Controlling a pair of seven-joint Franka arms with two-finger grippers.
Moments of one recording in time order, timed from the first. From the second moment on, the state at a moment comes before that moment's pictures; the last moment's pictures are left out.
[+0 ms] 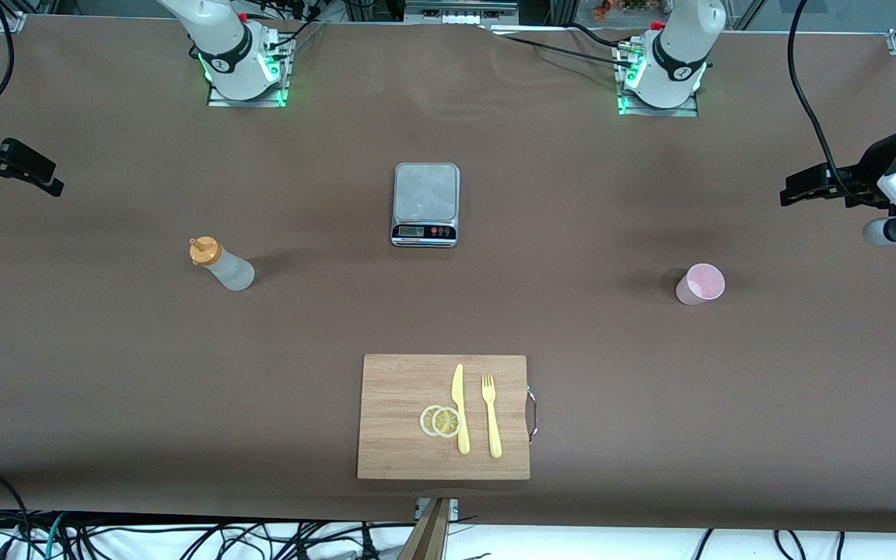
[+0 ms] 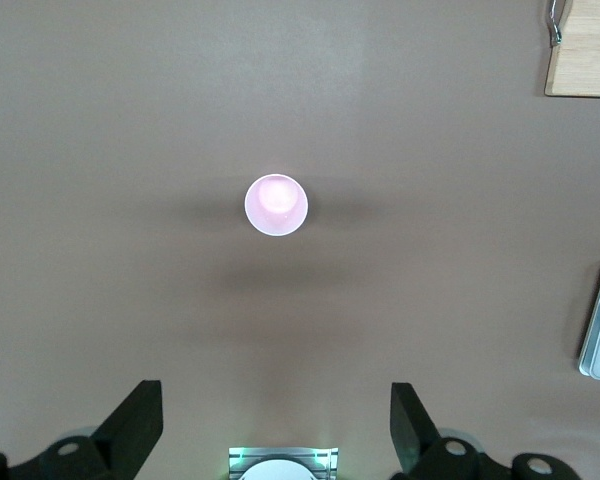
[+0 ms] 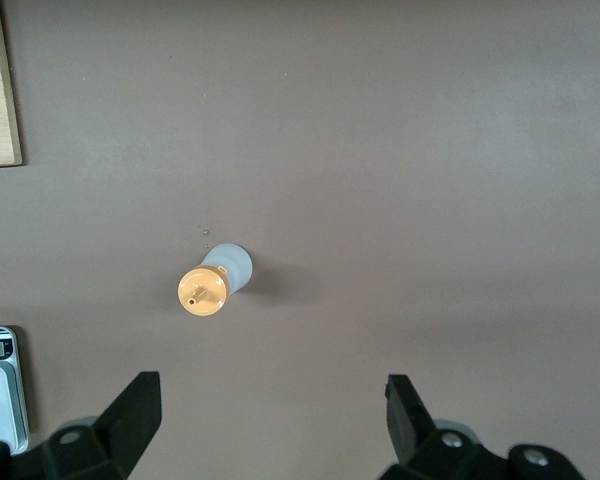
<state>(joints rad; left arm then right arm) -0.01 0.14 0.02 -1.46 -0.05 1.39 -0.02 0.03 -0.06 -0.12 -1.72 0.00 1.69 -0.01</state>
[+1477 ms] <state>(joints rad) -0.01 0.16 0.02 -1.46 -0.05 1.40 -0.02 0.03 -0.06 -0.12 -1.72 0.00 1.69 -0.01</state>
